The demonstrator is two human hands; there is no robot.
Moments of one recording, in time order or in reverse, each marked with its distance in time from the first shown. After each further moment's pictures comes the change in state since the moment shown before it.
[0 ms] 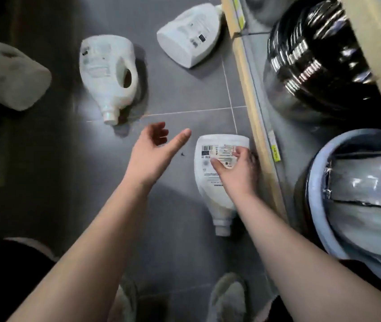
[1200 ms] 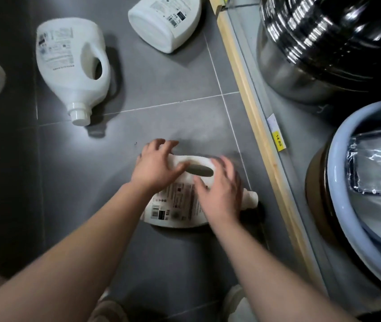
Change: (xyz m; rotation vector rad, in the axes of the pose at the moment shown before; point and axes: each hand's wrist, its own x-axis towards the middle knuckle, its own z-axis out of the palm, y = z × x) left_hand 0.078 -0.111 0.058 0.776 -0.246 0.272; right_hand -0.011 0.062 0.077 -0.133 0.161 -0.155
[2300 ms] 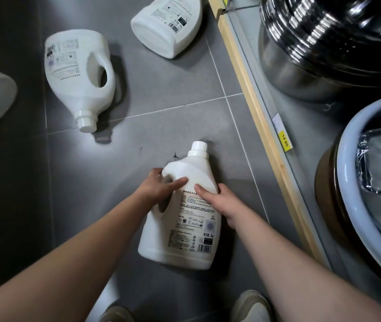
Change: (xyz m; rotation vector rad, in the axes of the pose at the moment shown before) left_hand -0.020 -0.015 0.008 -0.502 -0.245 -0.514; right_hand 0.019 0.027 0.014 0.553 -0.644 0.609
